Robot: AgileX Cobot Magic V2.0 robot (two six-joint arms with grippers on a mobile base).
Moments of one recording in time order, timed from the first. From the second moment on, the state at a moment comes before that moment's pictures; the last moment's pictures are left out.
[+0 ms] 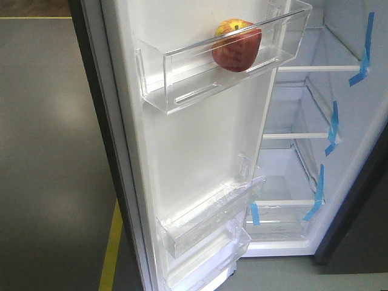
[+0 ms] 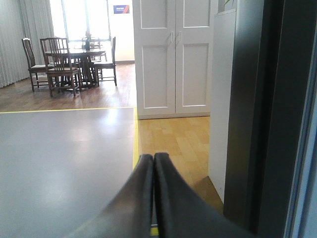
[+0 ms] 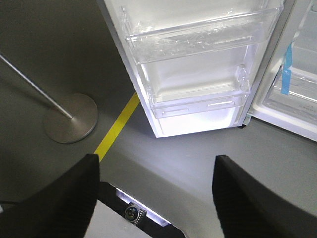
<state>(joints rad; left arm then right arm) -0.01 -0.01 0.02 0.05 0.04 -0.12 0.27 0.38 -0.55 0.34 1.08 -0.23</state>
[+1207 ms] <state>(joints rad) -0.01 0.76 -0.68 0.01 0.55 -0.03 0.27 0.38 -0.55 0.35 1.09 -0.23</state>
